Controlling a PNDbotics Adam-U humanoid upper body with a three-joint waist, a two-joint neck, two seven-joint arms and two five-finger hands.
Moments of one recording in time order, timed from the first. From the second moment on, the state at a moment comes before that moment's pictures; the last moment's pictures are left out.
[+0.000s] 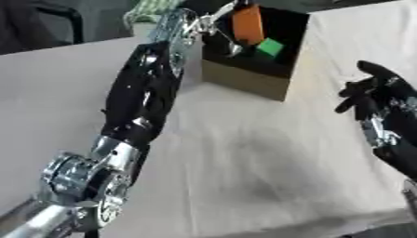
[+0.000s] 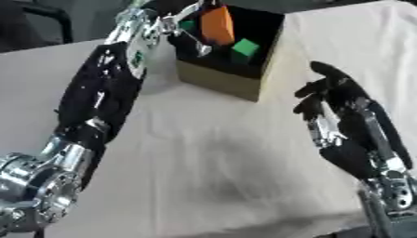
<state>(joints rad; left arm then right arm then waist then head) -1.20 0.01 0.18 -0.82 -1.37 -0.37 -0.24 -0.25 -0.22 0.16 -1.87 0.08 -0.22 0.15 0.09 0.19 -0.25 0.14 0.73</state>
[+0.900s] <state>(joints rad) -1.18 -0.01 0.17 -0.82 -1.36 -0.37 -0.22 -0.25 -0.22 0.16 -1.87 0.08 -0.22 0.15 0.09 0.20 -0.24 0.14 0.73</state>
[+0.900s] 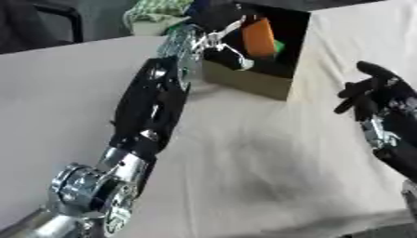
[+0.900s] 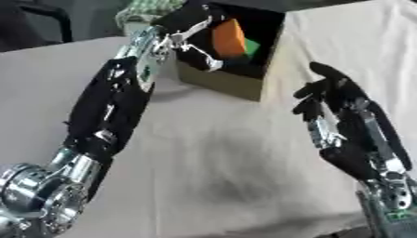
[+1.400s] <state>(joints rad) -1.18 -0.01 0.19 -0.85 -1.35 -0.25 -0.07 -0.25 -0.22 0.16 -1.87 0.07 -0.22 0.15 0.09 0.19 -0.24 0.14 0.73</state>
